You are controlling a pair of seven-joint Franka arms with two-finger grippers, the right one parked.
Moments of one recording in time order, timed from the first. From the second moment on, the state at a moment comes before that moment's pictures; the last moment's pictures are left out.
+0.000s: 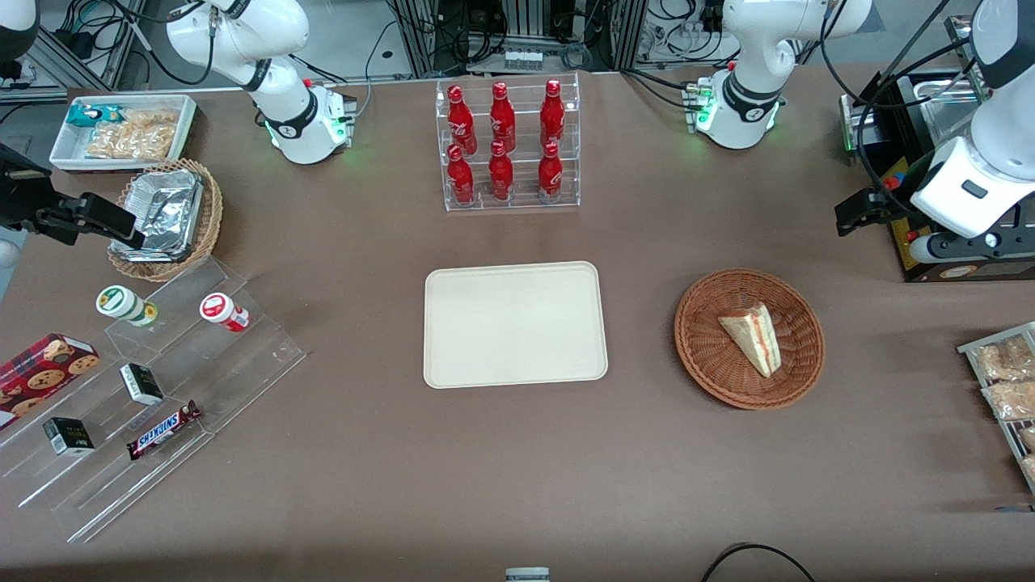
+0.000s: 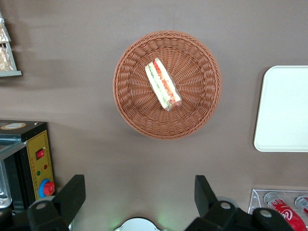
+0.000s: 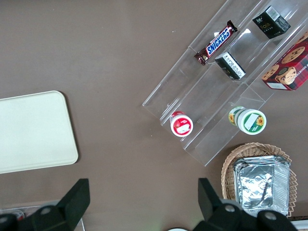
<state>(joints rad) -0.09 0.00 -0.01 -1.62 0.02 1.50 -0.14</state>
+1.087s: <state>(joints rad) -0.09 0.03 -0.01 -1.90 0.02 1.77 -0.13</state>
